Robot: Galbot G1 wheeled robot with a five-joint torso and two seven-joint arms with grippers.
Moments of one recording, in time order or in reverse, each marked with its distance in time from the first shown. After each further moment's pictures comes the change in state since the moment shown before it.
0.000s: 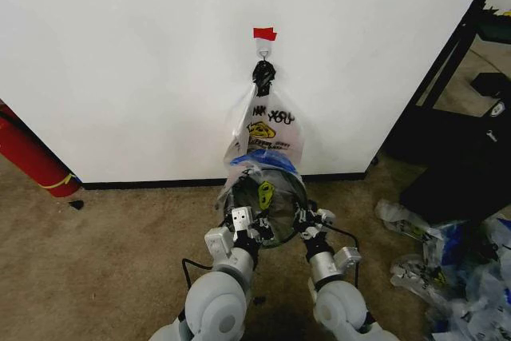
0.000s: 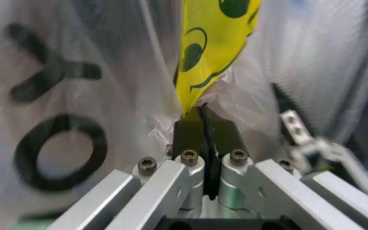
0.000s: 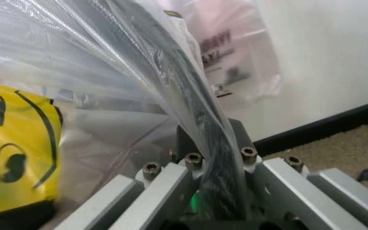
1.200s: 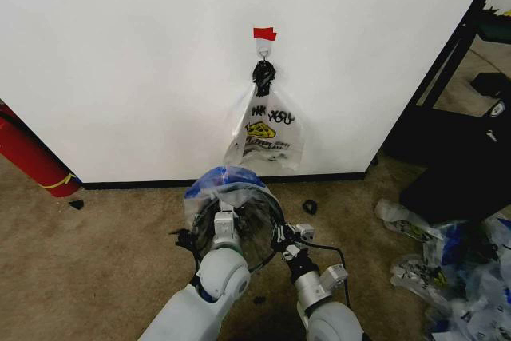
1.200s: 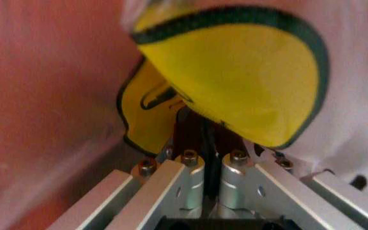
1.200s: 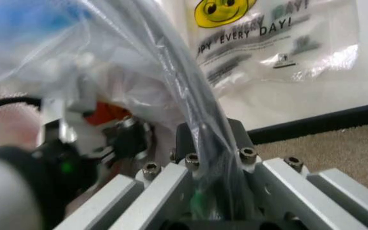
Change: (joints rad) left arm -0.169 -0.051 -0.038 0.369 0.456 -0.065 0.024; right arm -0.065 -0.090 -0.091 0.111 -0.014 -0.050 -0.054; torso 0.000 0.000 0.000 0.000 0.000
